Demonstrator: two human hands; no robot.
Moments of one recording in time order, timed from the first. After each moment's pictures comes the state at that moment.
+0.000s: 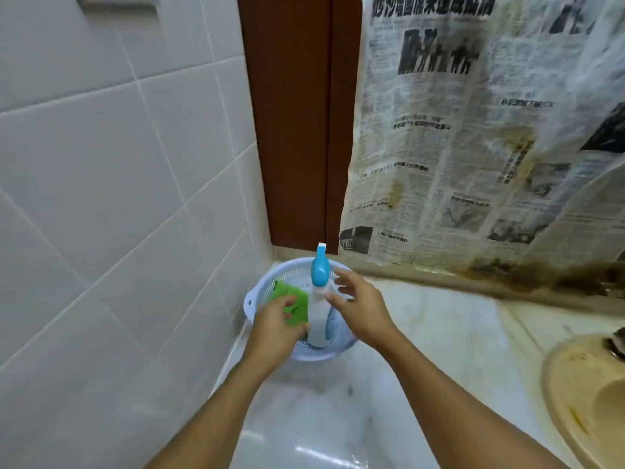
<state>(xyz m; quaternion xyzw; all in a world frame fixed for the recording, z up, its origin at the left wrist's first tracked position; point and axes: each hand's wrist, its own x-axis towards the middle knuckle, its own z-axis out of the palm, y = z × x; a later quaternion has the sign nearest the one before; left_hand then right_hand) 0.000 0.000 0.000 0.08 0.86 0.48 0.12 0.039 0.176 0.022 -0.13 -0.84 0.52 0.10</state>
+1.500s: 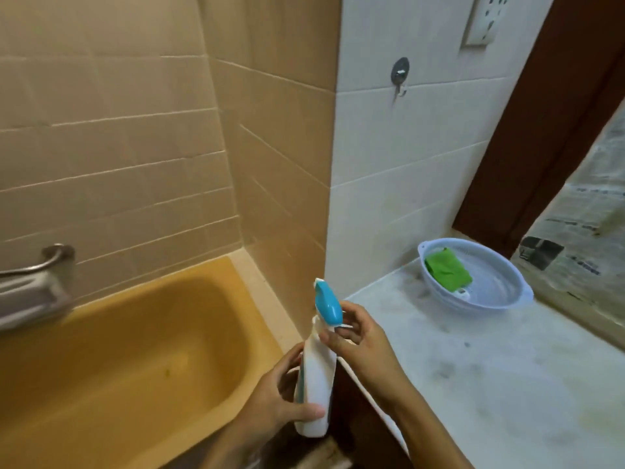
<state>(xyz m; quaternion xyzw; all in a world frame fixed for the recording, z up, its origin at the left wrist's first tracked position) 0.424 -0.202 -0.014 -0.11 0.68 0.72 0.06 0.324 -0.041 0.058 0.15 -0.72 0.64 -0.19</state>
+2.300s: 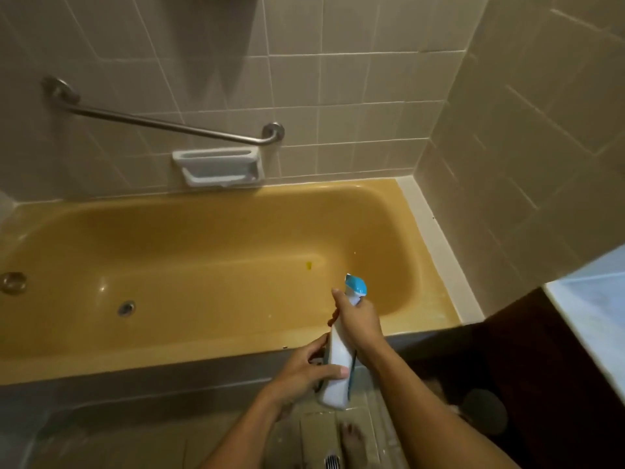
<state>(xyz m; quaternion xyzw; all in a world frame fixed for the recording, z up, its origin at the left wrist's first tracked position) 0.692 -0.440 -0.134 -0.36 0.54 0.76 0.04 0.545 -0.398 -0.099 0.07 -0.76 0.52 -0.37</state>
